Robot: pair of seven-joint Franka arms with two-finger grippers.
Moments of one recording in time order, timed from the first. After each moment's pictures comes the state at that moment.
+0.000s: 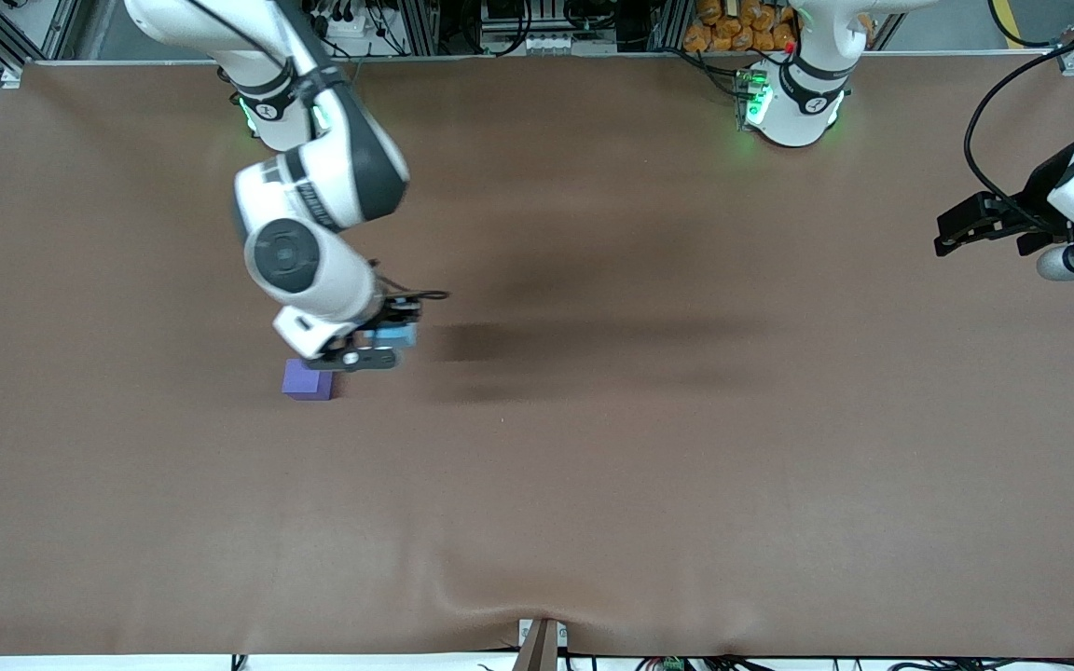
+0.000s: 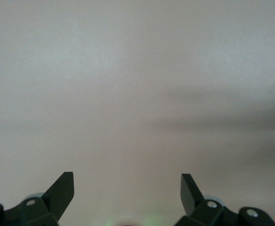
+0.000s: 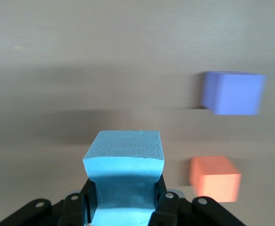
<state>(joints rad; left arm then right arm) 0.01 0.01 -0.07 -1.57 -0.02 1.53 -0.08 0.59 0.34 -0.20 -1.77 0.14 1.91 0.32</state>
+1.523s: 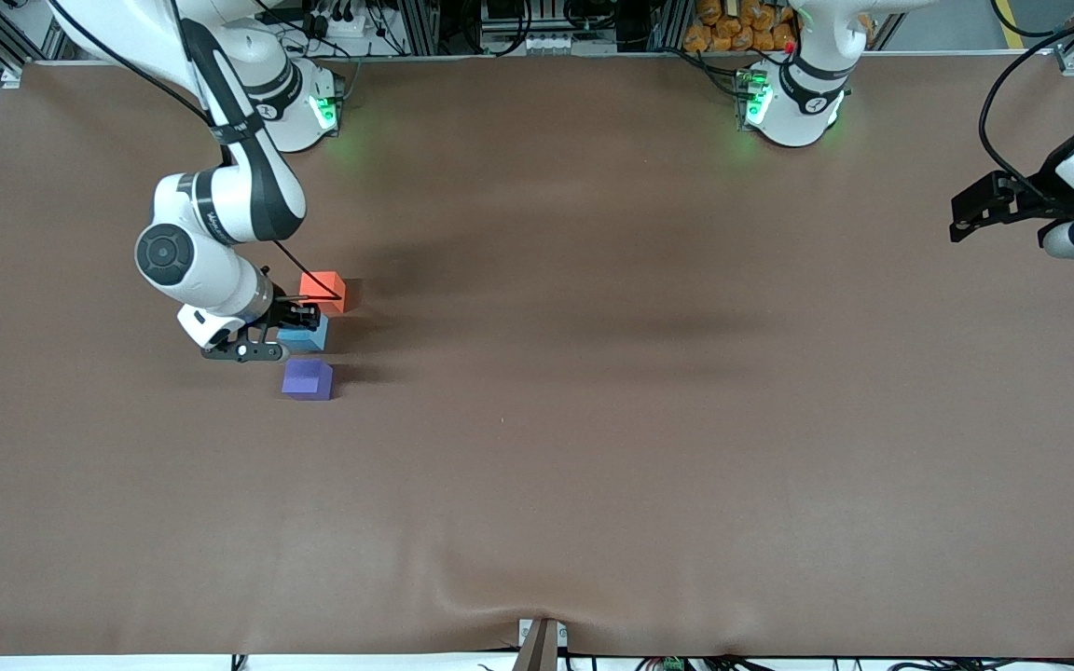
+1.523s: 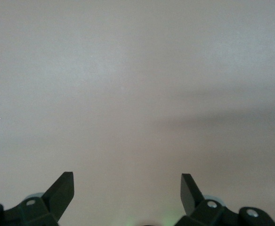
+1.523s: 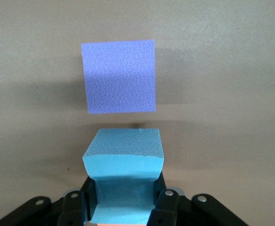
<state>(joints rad) 0.01 -0.02 -0.08 -1.58 0.02 1.52 0.02 0.38 0.23 -0.18 -2.27 0.13 2.38 0.14</state>
